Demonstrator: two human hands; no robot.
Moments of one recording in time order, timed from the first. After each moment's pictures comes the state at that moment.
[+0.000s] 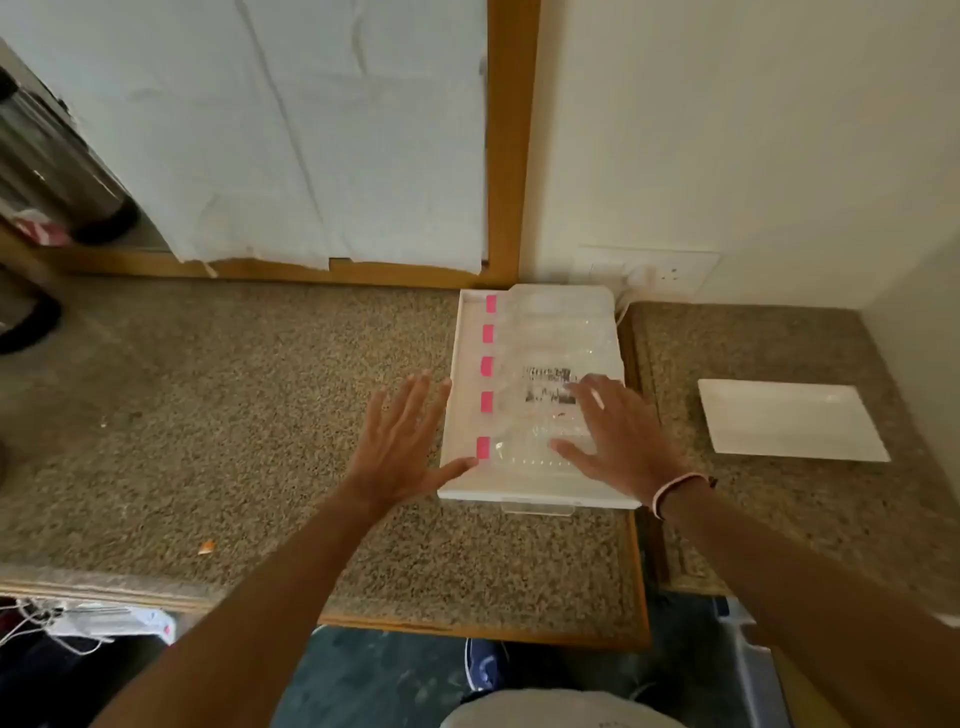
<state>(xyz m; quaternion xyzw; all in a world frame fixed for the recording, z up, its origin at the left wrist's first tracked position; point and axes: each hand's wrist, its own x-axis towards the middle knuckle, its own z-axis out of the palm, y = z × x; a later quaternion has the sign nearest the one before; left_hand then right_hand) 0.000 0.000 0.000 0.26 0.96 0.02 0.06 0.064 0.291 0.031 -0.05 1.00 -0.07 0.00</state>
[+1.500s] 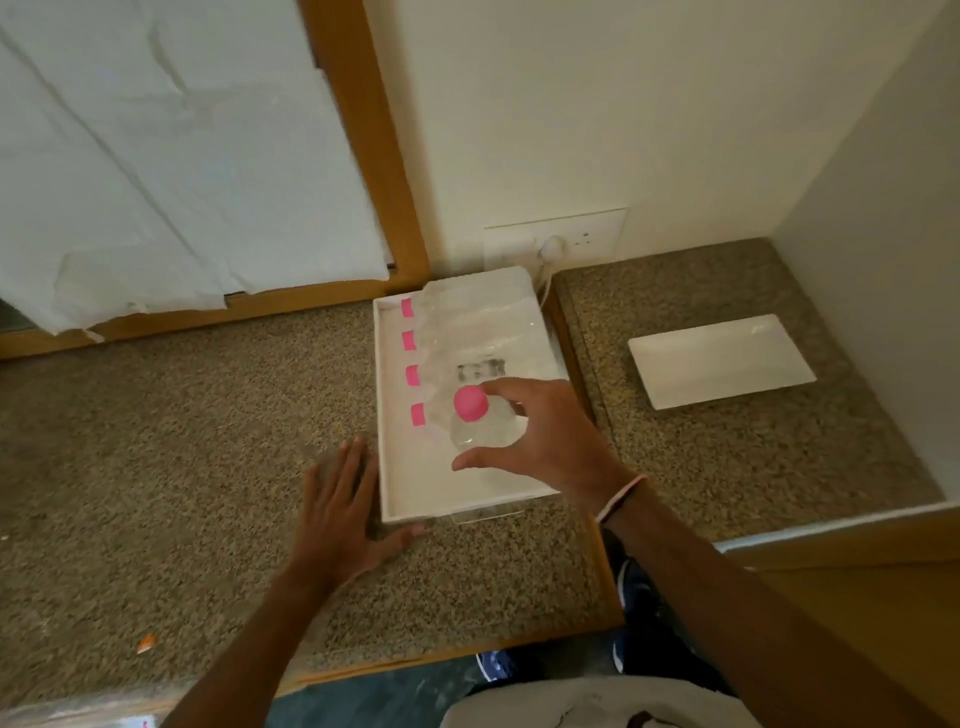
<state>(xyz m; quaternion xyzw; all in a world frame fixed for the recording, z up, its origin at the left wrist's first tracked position) 0.019 -0.018 -0.046 0.31 0.94 0.00 0.12 0.079 0.270 0.076 -0.01 0.88 -0.46 -0.11</state>
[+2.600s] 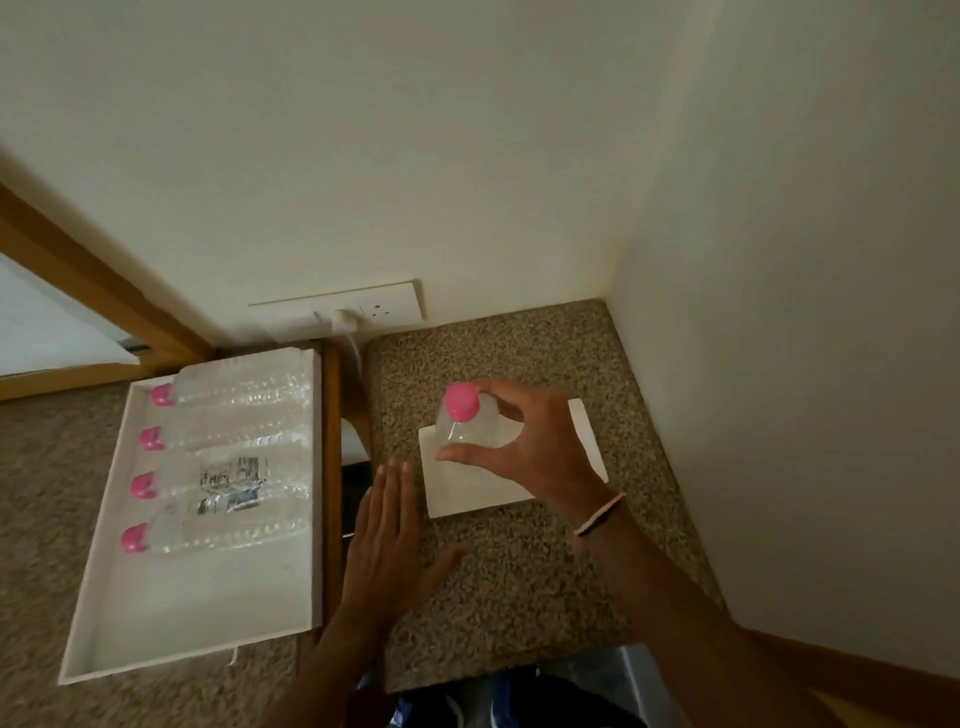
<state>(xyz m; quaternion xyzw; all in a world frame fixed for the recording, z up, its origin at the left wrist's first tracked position) 0.083 0.363 -0.064 0.28 0.95 0.10 0.09 0.085 0.588 0.049 0.04 0.84 -0.52 -0.16</state>
